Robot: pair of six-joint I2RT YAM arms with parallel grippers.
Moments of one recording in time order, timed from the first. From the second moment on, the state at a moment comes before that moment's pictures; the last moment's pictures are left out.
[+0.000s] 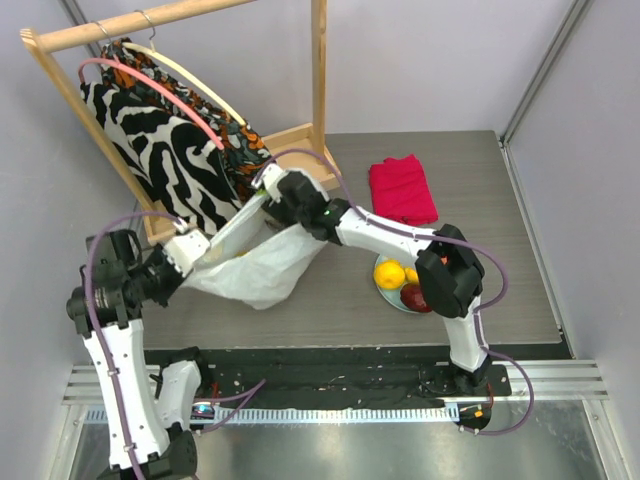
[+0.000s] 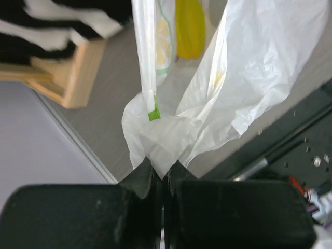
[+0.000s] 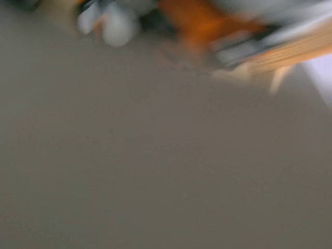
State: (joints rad) left arm 0.29 0.75 1.14 -1.37 0.43 1.04; right arm 0.90 2.01 1.61 -0.19 0.32 -0.29
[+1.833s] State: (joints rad) left arm 0.17 0.68 0.98 -1.36 0.52 1.13; right arm 1.13 2.22 1.69 -0.22 0.04 -0.53
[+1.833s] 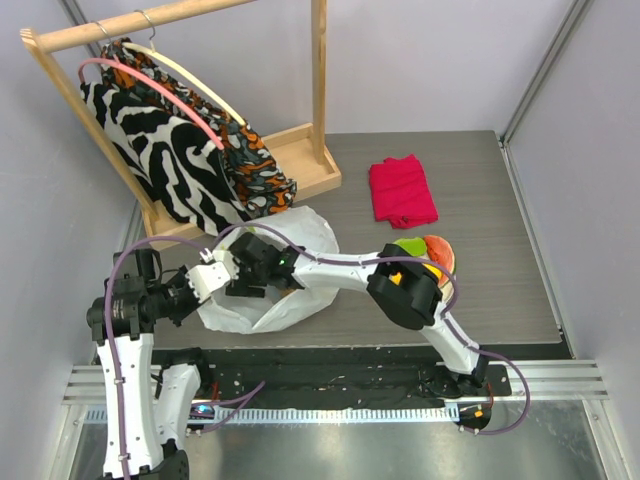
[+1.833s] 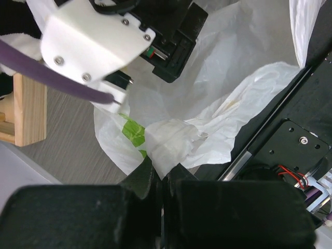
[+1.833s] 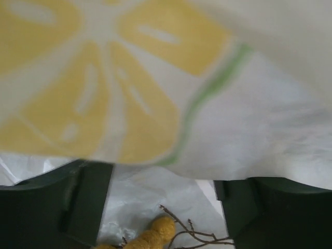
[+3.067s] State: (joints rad) left arm 0.17 0.66 1.05 -1.36 0.57 1.02; right arm 1.12 2.20 1.79 -0.39 -0.05 -0.55
